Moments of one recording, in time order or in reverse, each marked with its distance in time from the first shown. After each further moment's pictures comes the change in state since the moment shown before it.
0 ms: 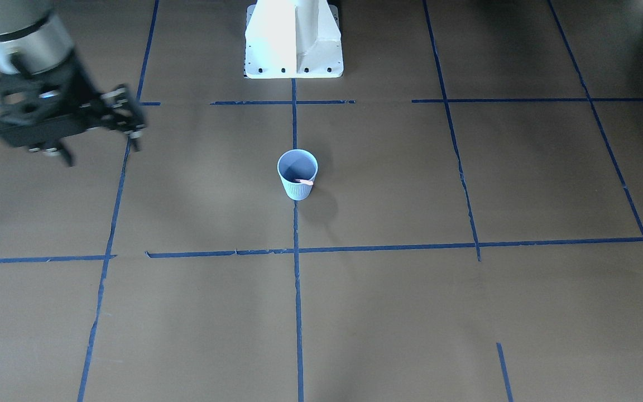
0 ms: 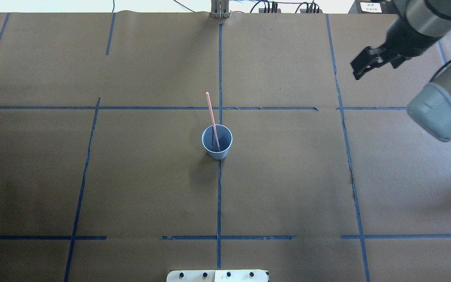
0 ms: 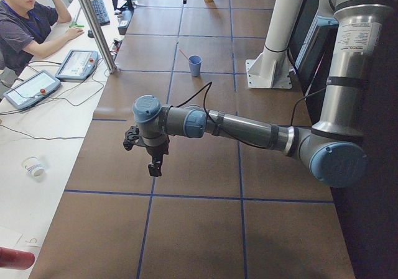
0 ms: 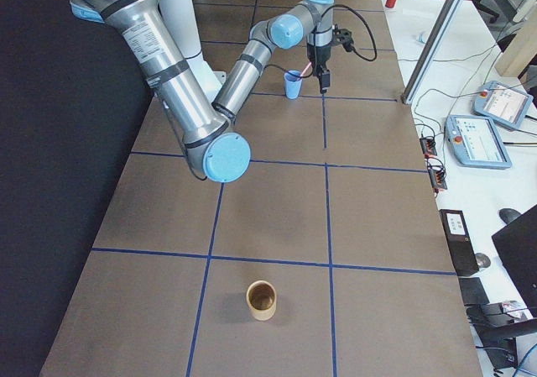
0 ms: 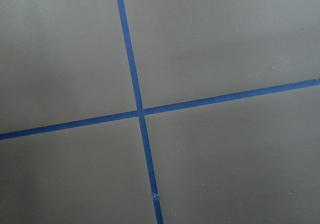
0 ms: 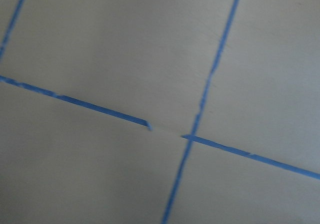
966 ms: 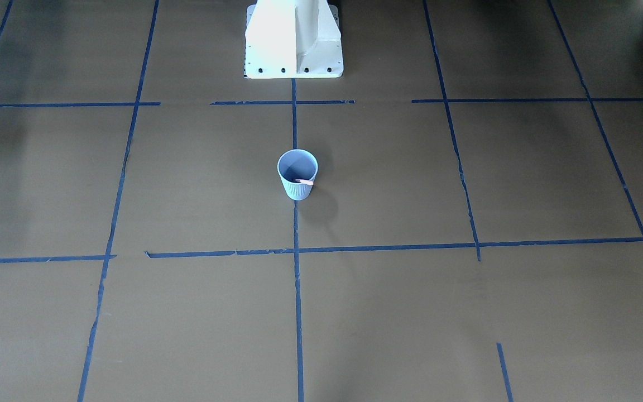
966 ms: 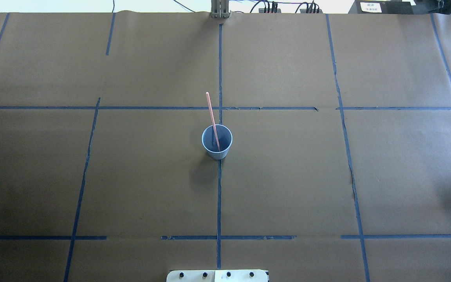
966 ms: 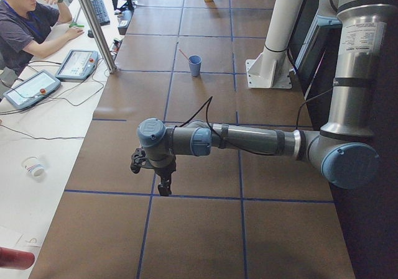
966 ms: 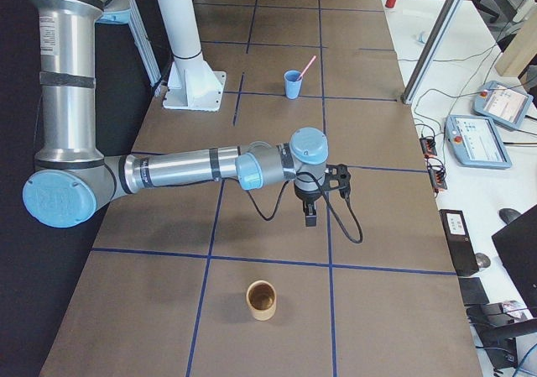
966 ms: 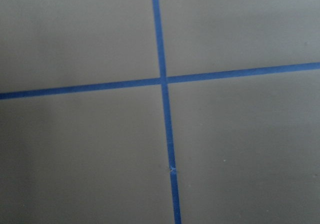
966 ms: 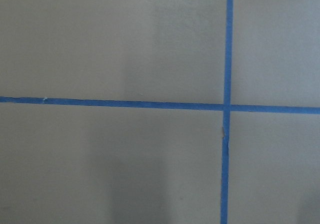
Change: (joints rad) left arm -0.032 0.045 0.097 -0.014 0.002 0.018; right arm 0.378 -0.463 -0.284 0.502 0.228 -0.142
